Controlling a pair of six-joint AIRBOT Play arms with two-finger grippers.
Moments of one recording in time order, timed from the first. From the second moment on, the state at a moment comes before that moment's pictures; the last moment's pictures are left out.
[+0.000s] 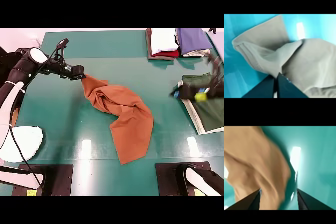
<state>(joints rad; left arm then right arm) -0.15 -1.56 1.51 0.97 -1.00 -1.39 -0.22 -0.96 0.93 -0.95 1.29 1.28</state>
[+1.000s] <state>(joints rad) -0.15 -1.17 1.82 1.05 -1.09 -1.38 -0.09 -0.83 1.18 -0.95 1.12 1.24</state>
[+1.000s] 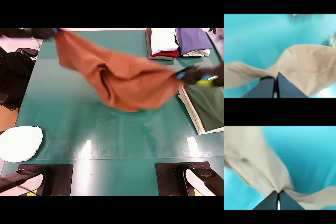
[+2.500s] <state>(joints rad) -0.04 -1.62 1.80 1.27 -1.25 -1.47 0.00 -1.48 1.44 -1.10 1.23 1.45</state>
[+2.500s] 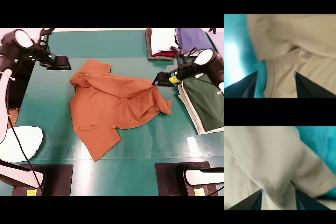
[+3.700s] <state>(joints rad) -0.07 -1.17 0.80 1.19 -1.04 -1.52 -0.02 -1.26 1.01 -1.25 1.13 1.32</state>
